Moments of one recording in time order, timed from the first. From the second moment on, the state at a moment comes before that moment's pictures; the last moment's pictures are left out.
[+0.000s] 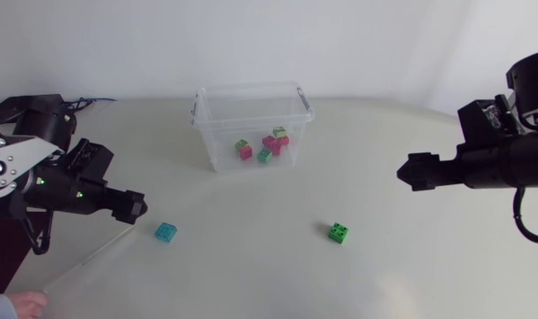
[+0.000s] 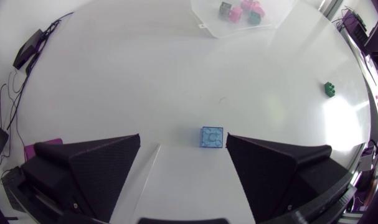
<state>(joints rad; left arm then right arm) -0.06 1.29 0.78 -0.57 0.08 0.19 0.10 1.08 0.87 -0.66 -0.06 0.00</state>
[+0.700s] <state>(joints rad) -0.30 1.58 0.93 -0.67 0.08 0.35 0.29 1.40 0.89 -0.69 -0.21 -0.35</state>
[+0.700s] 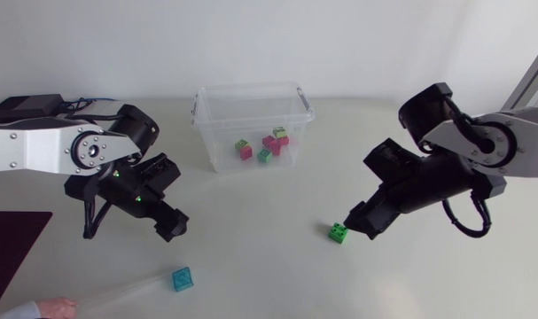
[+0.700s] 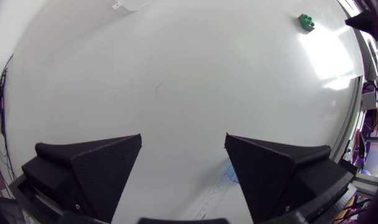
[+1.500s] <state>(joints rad) -0.50 1.44 0.74 -0.72 0.10 0.62 0.34 1.82 0.94 -0.51 -0.12 -0.55</state>
